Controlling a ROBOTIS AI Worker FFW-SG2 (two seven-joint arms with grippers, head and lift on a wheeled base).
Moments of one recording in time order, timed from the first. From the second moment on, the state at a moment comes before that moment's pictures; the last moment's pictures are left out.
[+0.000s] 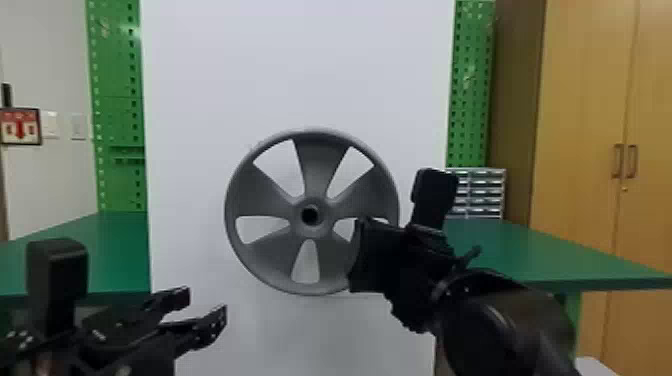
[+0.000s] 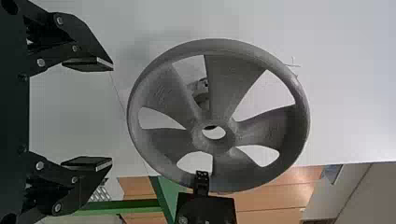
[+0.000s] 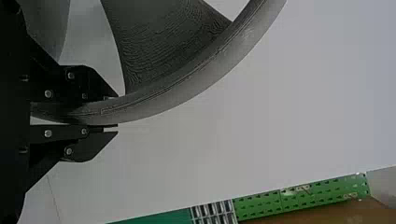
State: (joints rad) left arm -0.25 0.35 0.06 -2.21 0.43 0.79 -0.41; right arm -0.79 -0.05 0.32 -1.62 -0.62 0.61 -0.64
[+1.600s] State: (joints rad) left arm -0.25 0.35 0.06 -2.21 0.43 0.79 -0.41; right arm -0.81 -0.05 0.27 -1.54 -0.61 0.61 -0.48
